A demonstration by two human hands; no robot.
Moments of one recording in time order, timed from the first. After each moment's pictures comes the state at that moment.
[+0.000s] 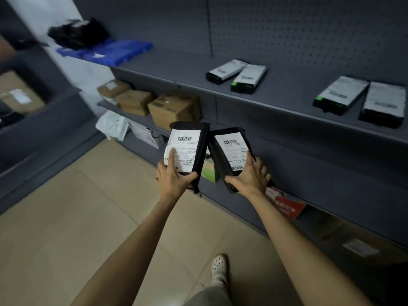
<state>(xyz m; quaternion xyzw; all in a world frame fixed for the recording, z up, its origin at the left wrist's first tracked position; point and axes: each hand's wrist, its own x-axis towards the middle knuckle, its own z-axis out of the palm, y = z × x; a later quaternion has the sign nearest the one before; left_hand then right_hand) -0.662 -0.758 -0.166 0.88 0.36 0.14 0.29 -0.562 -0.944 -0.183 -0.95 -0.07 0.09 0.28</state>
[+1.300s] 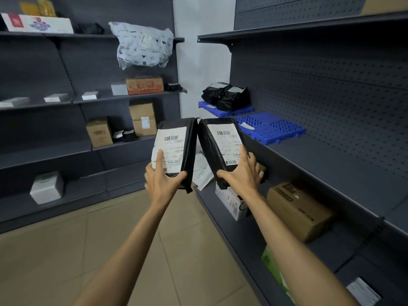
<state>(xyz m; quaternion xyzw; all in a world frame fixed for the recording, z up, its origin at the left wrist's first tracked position) -0.714 -0.153 -0.045 0.71 0.49 0.40 0.30 -0.539 -0.273 -0.015 -0.86 -0.35 -0.01 0.36</state>
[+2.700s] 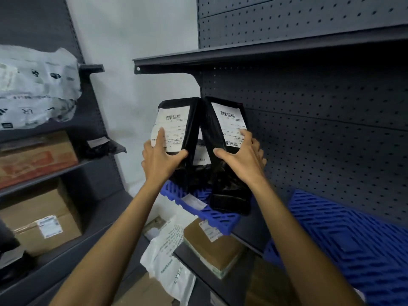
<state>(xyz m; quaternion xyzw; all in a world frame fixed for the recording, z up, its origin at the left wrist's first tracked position) -0.190 0.477 0.083 0.82 0.31 0.36 0.31 -0.099 0.287 0.099 -0.86 -0.20 -0.08 0.45</state>
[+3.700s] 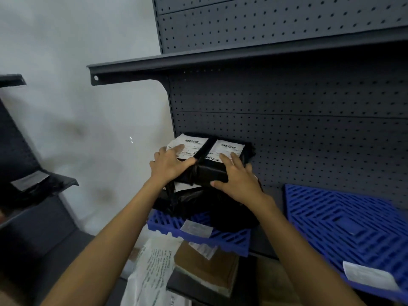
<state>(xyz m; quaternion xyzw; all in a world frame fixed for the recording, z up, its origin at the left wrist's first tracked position) -0.065 0.551 0.085 0.95 0.14 0.16 0.23 -0.081 0.340 0.071 -0.96 -0.18 -0.04 0.22</state>
